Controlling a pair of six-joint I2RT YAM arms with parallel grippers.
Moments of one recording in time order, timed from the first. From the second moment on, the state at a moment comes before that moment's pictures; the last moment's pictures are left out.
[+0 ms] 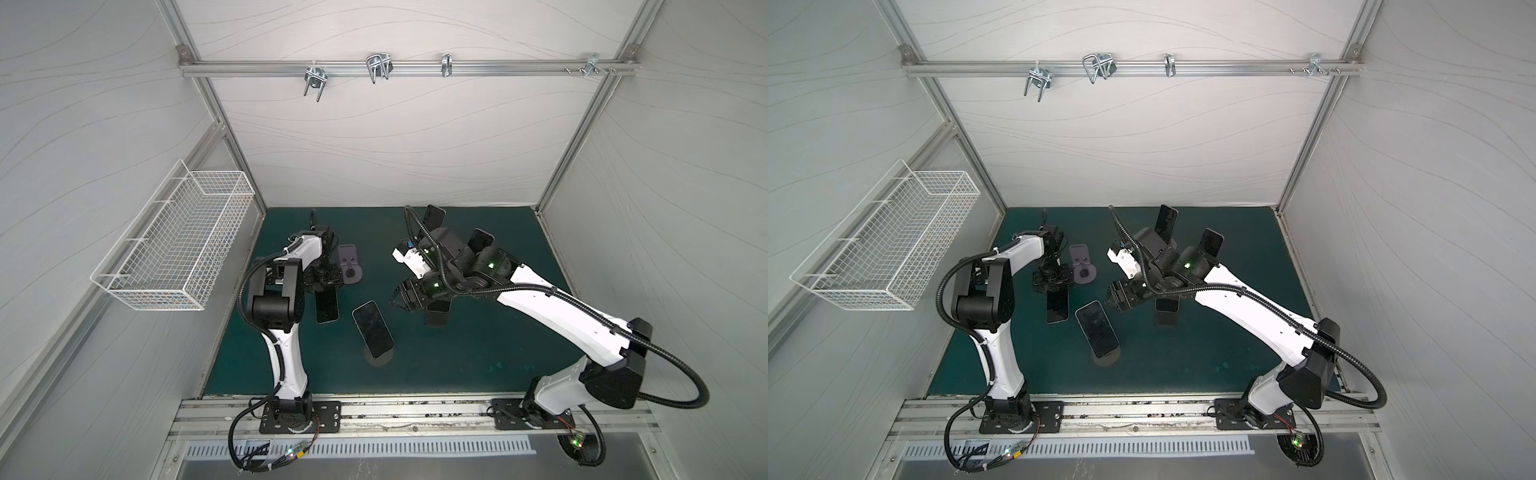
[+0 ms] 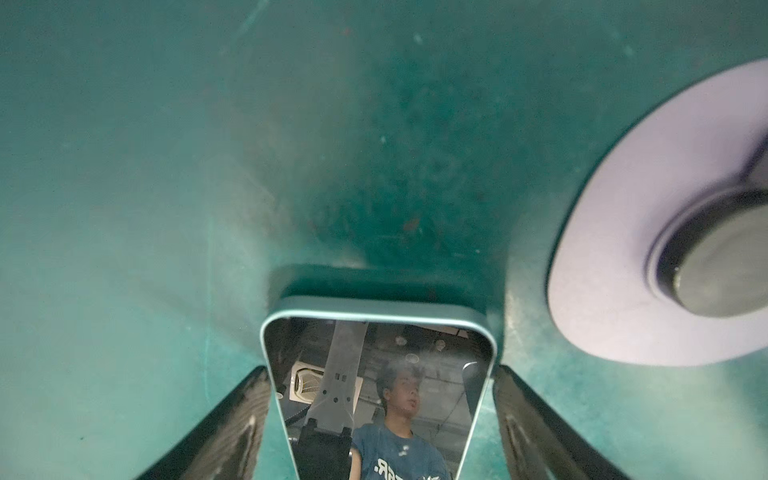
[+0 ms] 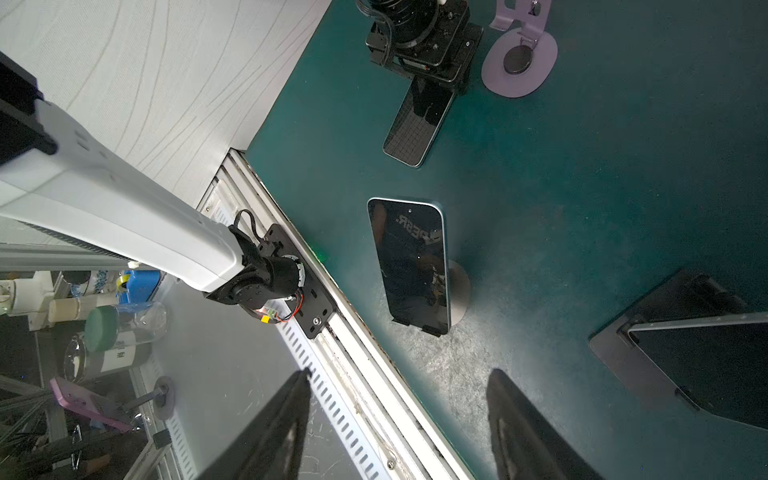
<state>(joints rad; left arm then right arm) -0.03 2.02 1.44 -1.01 -0.05 -0.30 0.99 1.49 1.57 -0.94 -0.31 0.37</state>
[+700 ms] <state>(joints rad) -0.03 1.93 1.50 -1.05 -0.05 -0.30 1.00 1.48 1.62 -0.97 -0.29 0.37</state>
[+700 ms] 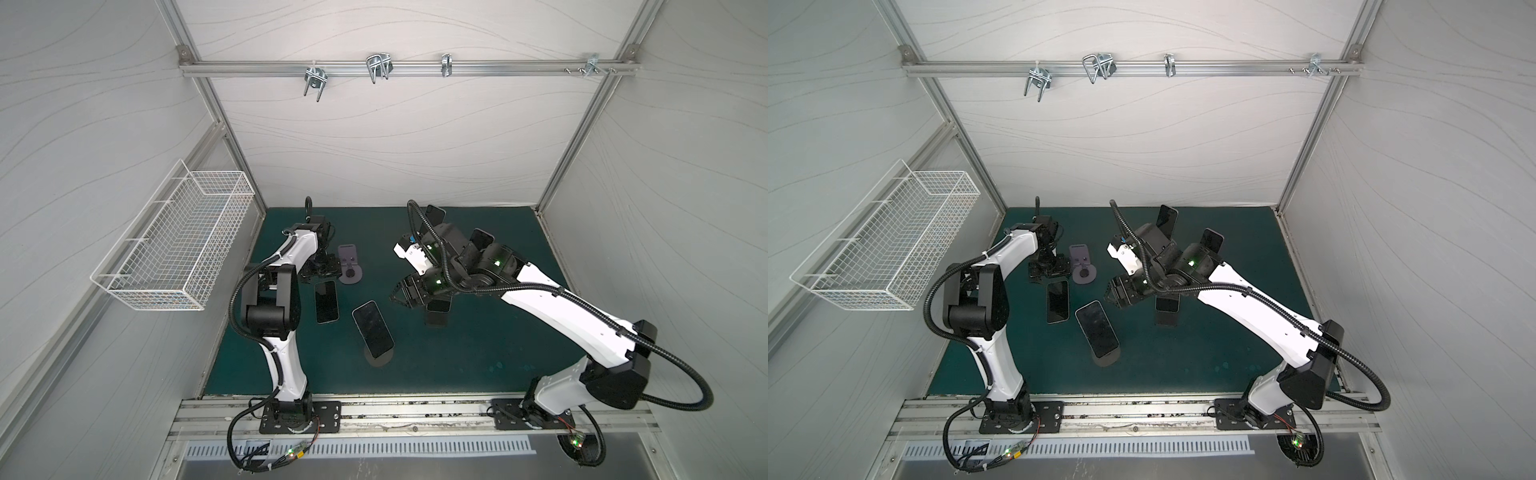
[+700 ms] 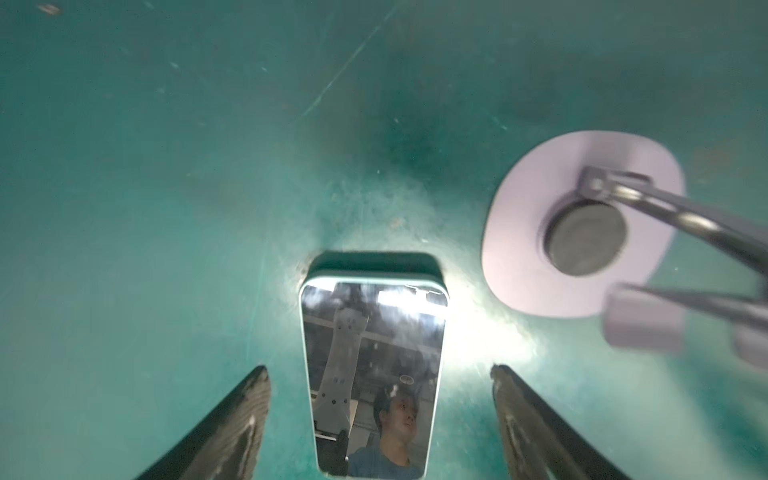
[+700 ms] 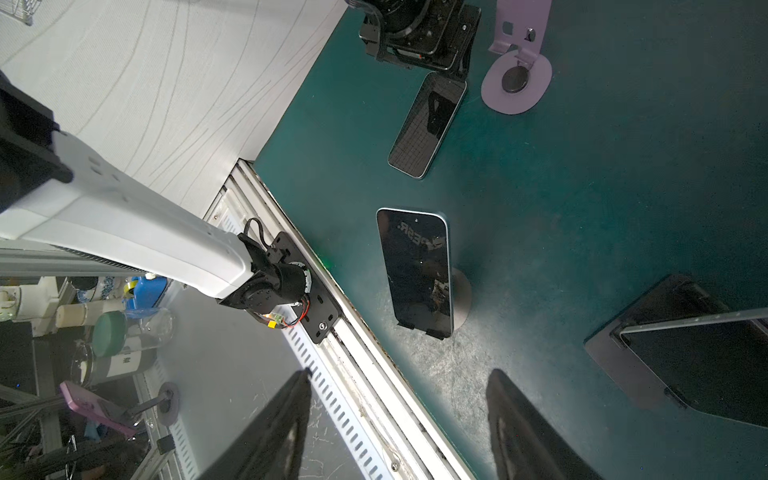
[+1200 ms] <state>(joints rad) -0.03 1.71 1.46 -1.08 -0.04 -0.30 1.11 1.42 1.62 -0.99 -0.22 0.44</state>
